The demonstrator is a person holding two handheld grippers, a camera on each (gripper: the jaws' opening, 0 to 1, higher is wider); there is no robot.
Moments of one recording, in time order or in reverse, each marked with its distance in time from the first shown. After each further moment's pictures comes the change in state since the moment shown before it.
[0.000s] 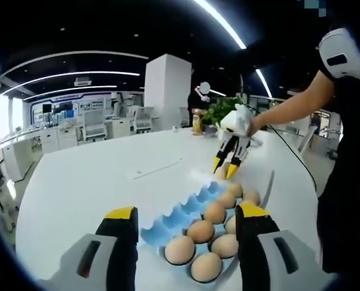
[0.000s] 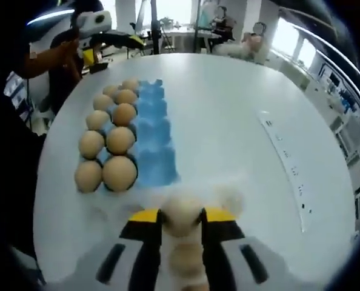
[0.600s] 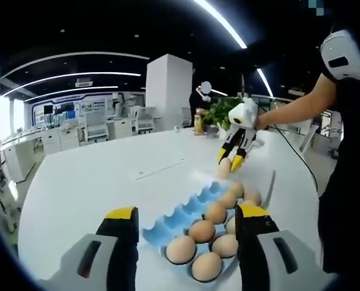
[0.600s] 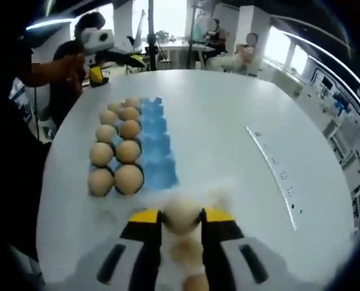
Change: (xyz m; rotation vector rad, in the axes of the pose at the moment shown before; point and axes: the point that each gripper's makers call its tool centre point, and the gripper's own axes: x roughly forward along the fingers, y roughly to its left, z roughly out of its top) left arm -0.001 0.002 0.001 0.005 0.002 0.015; right arm -0.026 0.002 0.011 -0.004 -0.078 -0.025
